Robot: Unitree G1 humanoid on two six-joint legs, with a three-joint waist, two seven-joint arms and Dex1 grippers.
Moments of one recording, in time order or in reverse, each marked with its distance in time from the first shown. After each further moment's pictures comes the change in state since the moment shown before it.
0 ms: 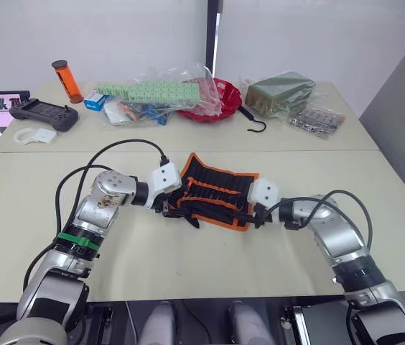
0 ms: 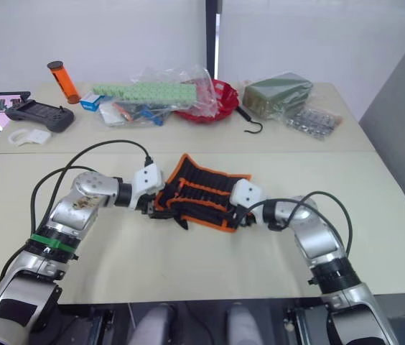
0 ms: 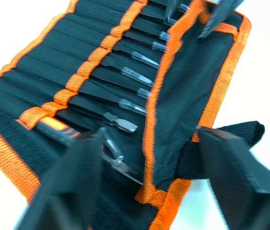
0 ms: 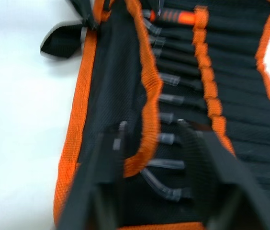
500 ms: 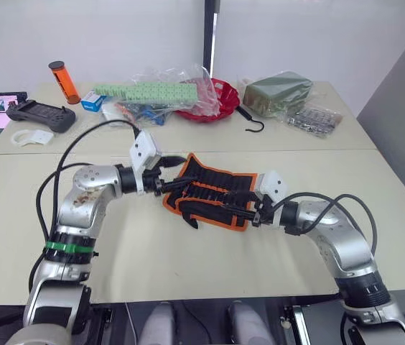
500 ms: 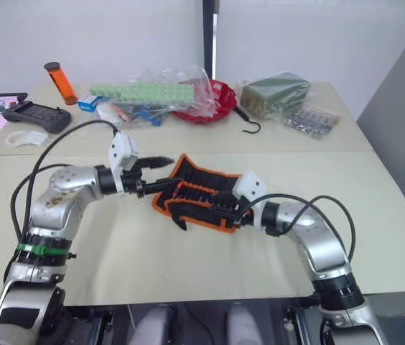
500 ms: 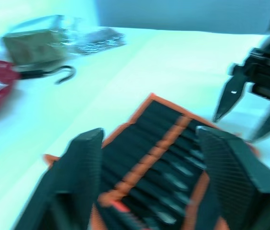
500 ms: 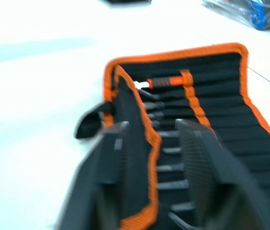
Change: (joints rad) left arm 0.131 -0.061 0.213 -0.204 -0.234 0.062 0.057; right arm 0.116 0.077 -0.080 -0.272 0.195 0.256 -0.099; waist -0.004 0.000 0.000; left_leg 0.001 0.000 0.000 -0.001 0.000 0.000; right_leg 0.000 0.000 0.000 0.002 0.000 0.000
